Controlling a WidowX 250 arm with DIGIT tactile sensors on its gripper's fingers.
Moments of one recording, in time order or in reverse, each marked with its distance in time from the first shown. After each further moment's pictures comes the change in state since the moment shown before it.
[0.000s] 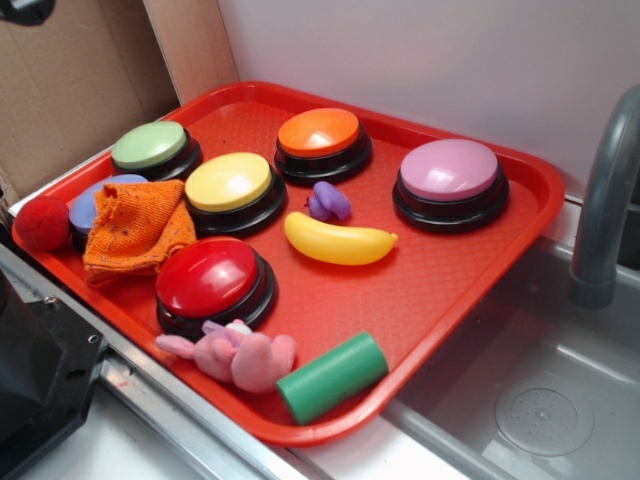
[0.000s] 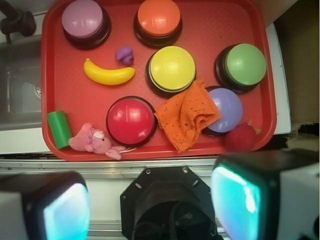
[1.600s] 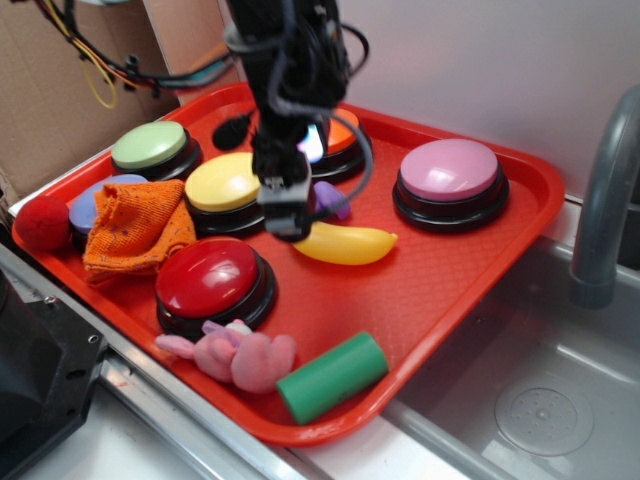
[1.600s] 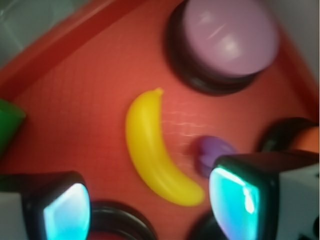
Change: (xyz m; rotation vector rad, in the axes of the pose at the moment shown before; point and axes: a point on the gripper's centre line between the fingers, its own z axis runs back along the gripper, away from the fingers) arm 0.105 -0.068 -0.165 0.051 -0.038 -0.947
